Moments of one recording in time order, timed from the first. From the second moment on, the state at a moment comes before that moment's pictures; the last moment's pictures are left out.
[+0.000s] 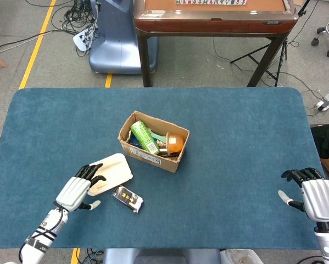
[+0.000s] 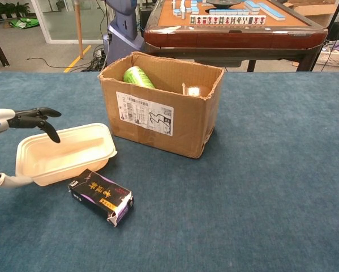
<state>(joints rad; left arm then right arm) -0.39 -1.29 -0.05 -1.77 1.40 1.08 0.22 0.06 -1.13 0.04 -1.60 -1.61 1.58 0.00</state>
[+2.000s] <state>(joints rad) -0.37 -1.43 0.01 -1.58 1.46 1.31 0.34 0.05 -1.13 0.05 -1.60 -1.62 1.59 0.01</state>
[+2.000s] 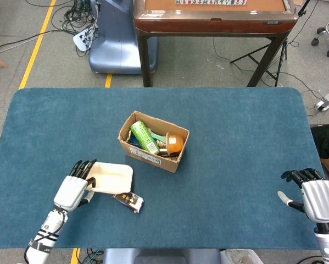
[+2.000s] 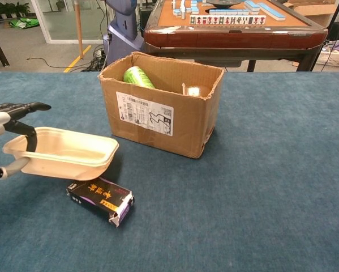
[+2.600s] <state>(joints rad) -0.26 -1.27 0.00 -1.69 1.52 1.48 0.32 0.05 -1.12 0.05 -1.61 -1.63 1.60 0.01</state>
